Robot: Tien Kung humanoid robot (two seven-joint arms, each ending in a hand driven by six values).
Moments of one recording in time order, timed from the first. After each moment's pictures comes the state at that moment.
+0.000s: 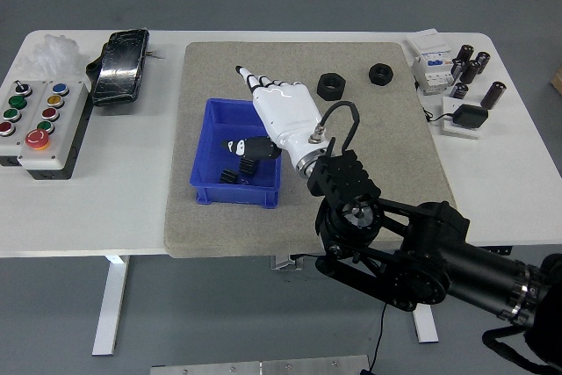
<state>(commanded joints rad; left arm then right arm) -0.05 0.12 -1.61 -0.18 1.46 -0.02 0.22 0.69 -0.07 0.52 1.33 -2.17 -0.36 -0.65</state>
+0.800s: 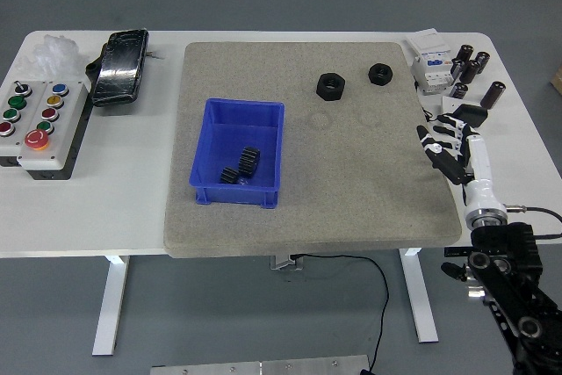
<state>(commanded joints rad) -0.03 0.11 -1.65 -0.18 1.48 -0.02 0.23 0.03 -0.16 1.34 1.33 -1.32 -0.44 0.14</state>
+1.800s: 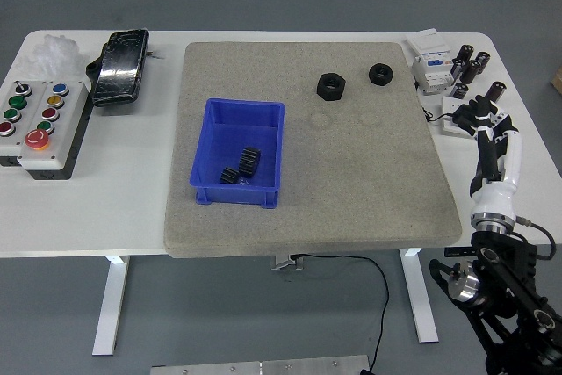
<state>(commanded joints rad) -0.02 0.11 -1.64 -0.18 1.50 -0.03 0.21 0.08 -0.13 1.26 1.34 -0.93 -0.59 0.50</state>
